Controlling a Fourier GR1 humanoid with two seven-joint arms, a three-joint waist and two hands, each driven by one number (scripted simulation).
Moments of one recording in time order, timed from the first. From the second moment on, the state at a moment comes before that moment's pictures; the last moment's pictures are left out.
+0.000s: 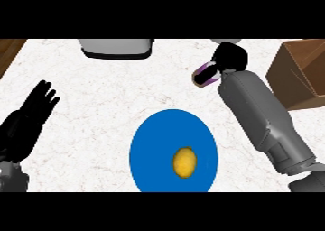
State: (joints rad) left arm -0.08 0.25 0.16 -1.64 0.25 -0.07 0.29; right arm -1.03 -0.16 0.19 -0.58 0.85 -0.03 0.72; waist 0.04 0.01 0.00
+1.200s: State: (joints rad) left arm -0.01 0.24 0.19 -1.67 0.24 -0.08 0.28; right arm -1.21 -0.38 0.14 -0.78 1.09 -0.07 0.98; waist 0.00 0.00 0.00
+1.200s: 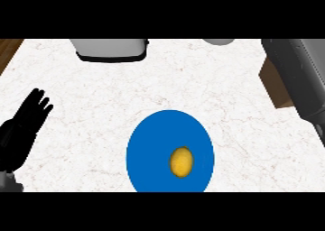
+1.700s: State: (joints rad) left arm -0.02 0.22 0.17 -1.66 0.22 -0.08 0.27; right arm -1.12 -0.47 0.05 -0.71 1.08 -0.14 0.80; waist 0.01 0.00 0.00
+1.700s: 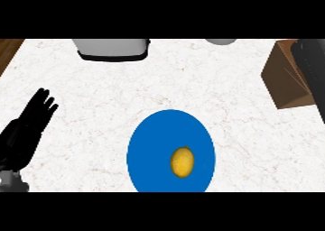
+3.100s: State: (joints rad) left arm -0.02 0.23 0.21 -1.65 0.24 -0.12 0.28; right arm -0.90 -0.42 -0.31 -0.56 0.76 -0.57 0.36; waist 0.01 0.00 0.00
